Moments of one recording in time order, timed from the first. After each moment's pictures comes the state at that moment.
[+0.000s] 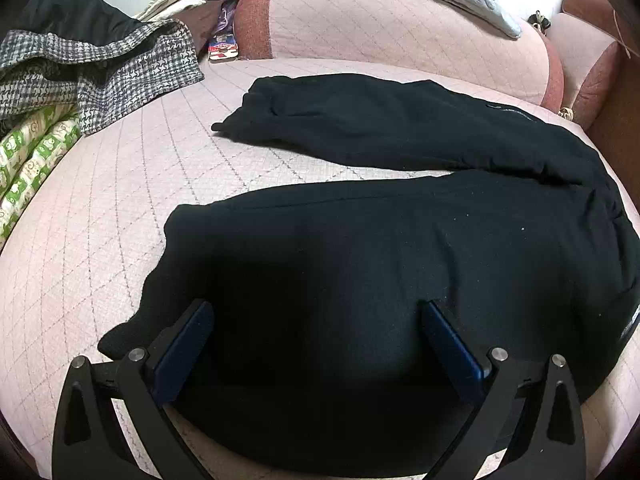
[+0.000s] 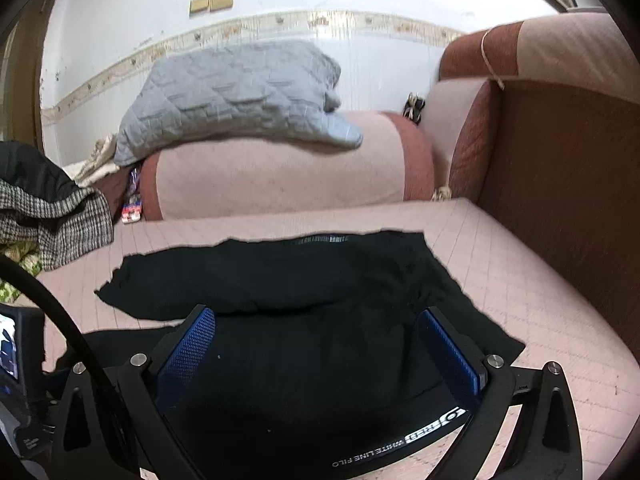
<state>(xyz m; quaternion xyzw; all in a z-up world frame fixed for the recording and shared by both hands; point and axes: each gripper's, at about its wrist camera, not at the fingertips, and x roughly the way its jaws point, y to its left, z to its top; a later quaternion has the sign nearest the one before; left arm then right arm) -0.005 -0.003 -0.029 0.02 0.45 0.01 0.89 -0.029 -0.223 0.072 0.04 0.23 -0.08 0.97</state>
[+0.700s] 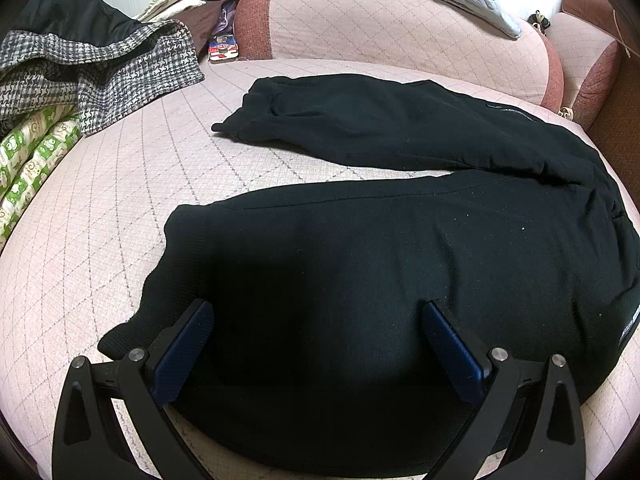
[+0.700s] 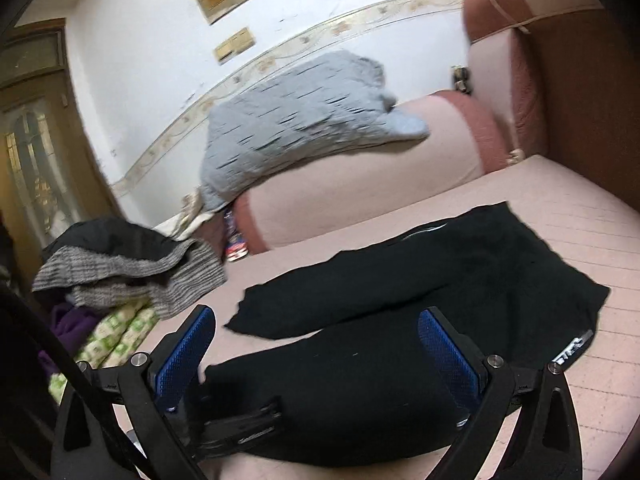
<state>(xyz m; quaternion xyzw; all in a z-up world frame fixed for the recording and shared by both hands) 0.017 -0.001 -0.007 0.01 0.45 0.01 0.89 -0.059 -0.211 0.099 0.20 0.21 0.09 0.95</state>
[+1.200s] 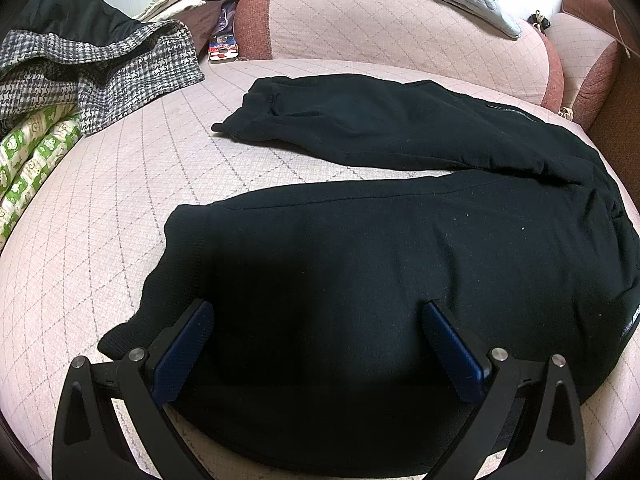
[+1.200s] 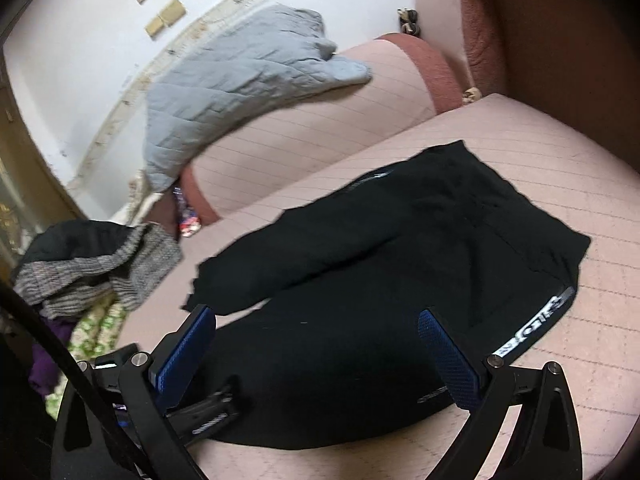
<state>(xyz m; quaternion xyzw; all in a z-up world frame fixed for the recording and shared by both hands) 0.018 -0.001 -0.007 0.01 0.45 0.01 0.89 -0.030 -0.246 0.070 0.24 0.32 0.02 0.92</state>
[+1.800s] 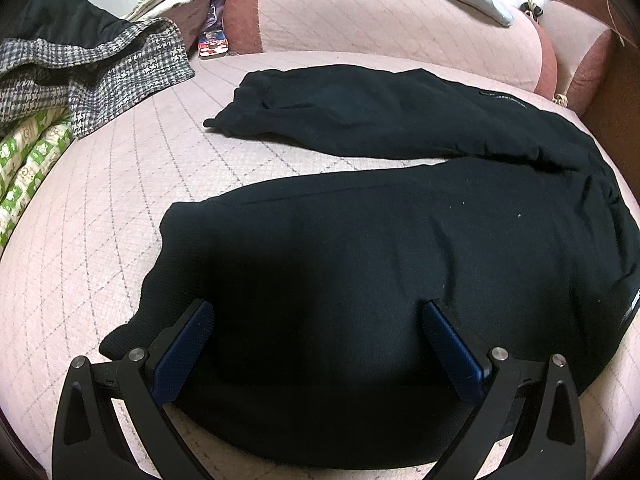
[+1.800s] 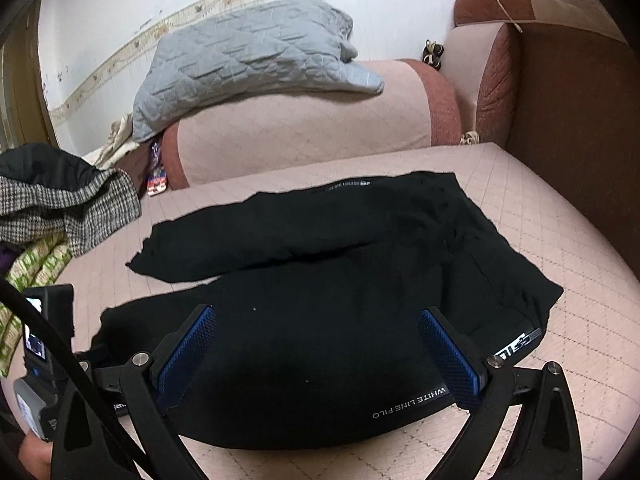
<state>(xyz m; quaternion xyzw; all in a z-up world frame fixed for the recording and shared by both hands) 0.020 0.000 -0.010 0.02 0.47 0.00 0.88 -0.028 -0.221 0.050 0.10 0.32 -0.02 0.94</state>
